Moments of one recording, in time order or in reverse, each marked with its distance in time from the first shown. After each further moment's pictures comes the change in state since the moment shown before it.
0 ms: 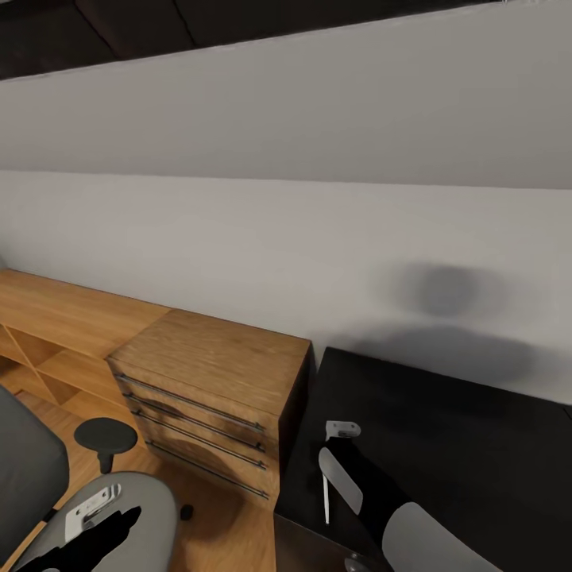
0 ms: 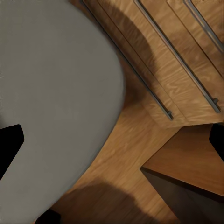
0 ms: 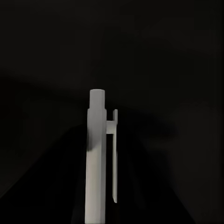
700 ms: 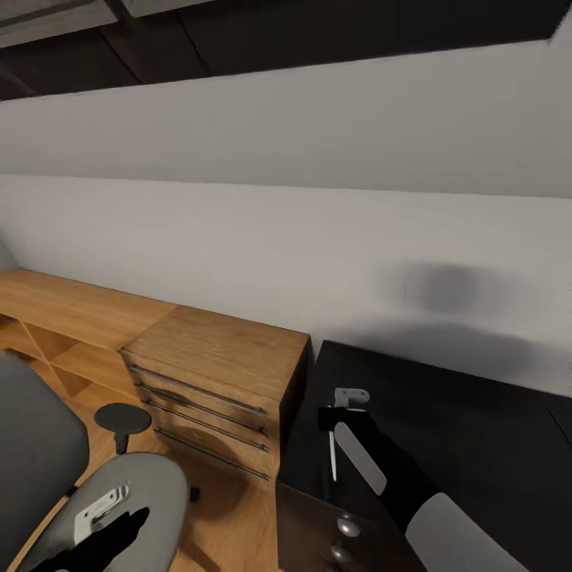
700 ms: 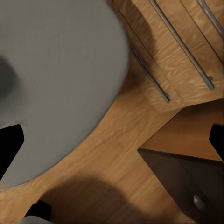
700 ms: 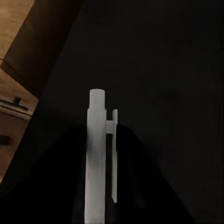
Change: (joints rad) left arm 0.000 -0.045 -0.001 0.002 -0.009 -0.006 0.003; right arm 0.003 -0.103 -0.006 -0.303 -0.002 0.083 -0.004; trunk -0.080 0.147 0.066
